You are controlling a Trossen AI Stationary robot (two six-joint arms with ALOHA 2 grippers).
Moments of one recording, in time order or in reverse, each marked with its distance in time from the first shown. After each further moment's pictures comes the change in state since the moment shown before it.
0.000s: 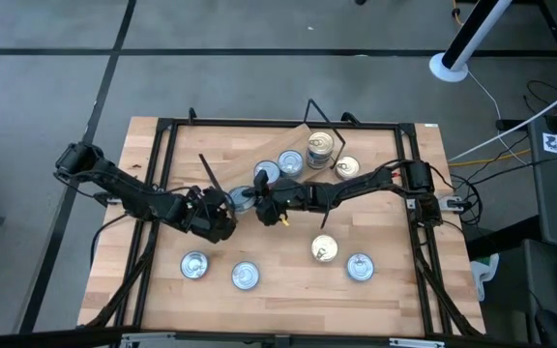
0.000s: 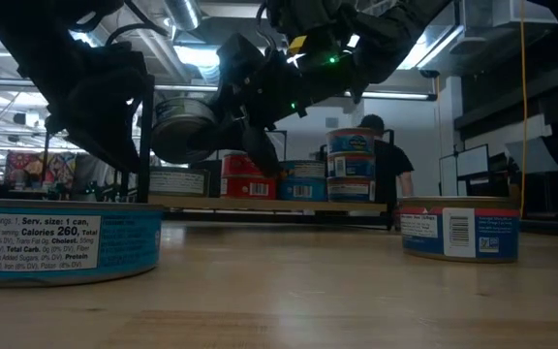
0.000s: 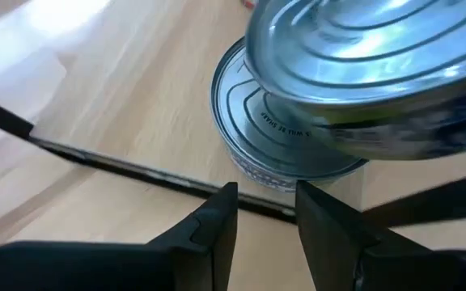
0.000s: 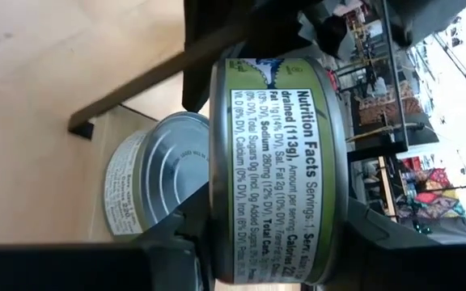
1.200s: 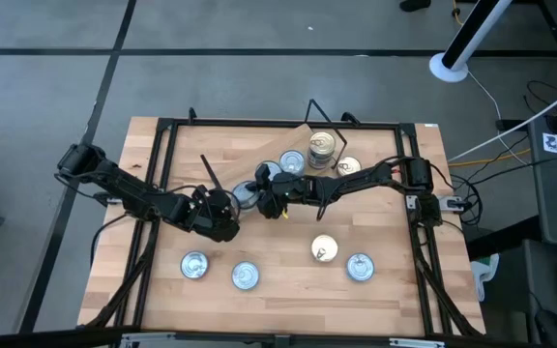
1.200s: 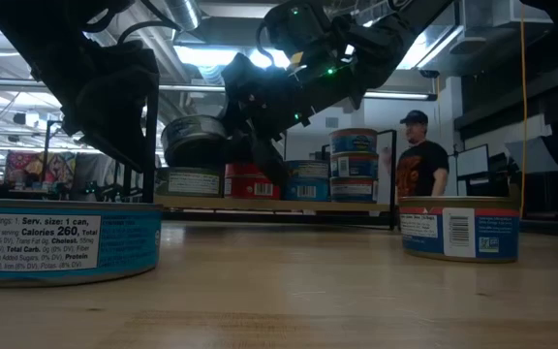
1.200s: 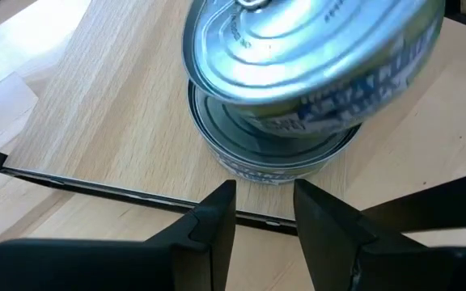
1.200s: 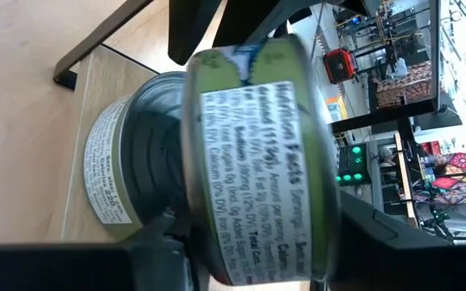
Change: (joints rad) left arm 0.011 0.024 0.001 0.089 0.012 0.114; right arm -0.044 0.000 0.001 -0.072 -0.025 0.007
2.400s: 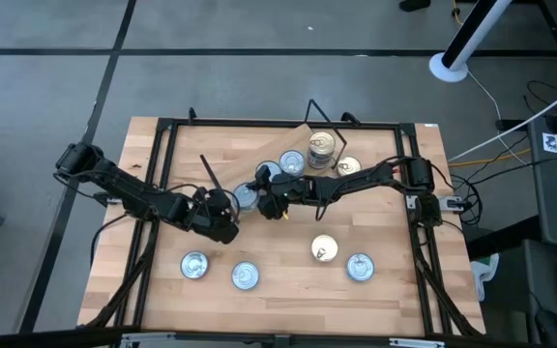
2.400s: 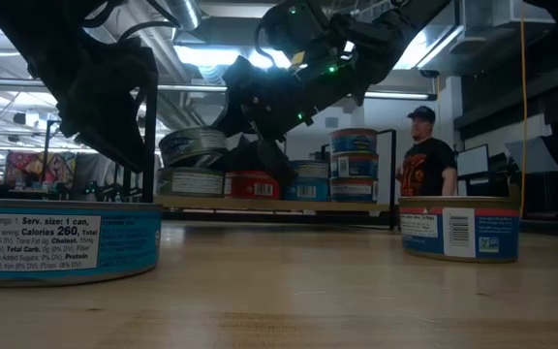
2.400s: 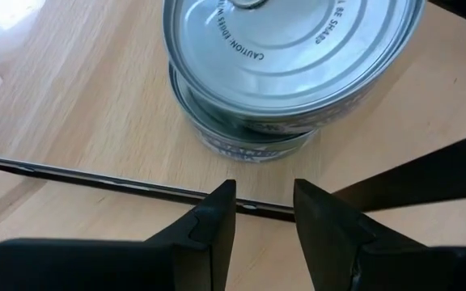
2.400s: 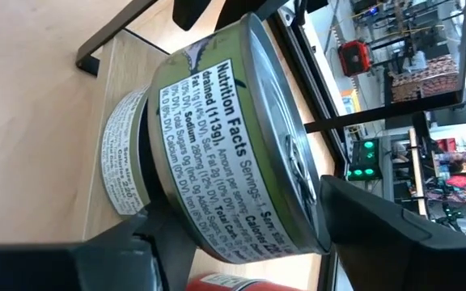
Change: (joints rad) left arm -0.002 -0.032 -0.003 0.022 0.058 0.003; right arm 0.000 -0.004 0.014 -0.087 0.008 0.001
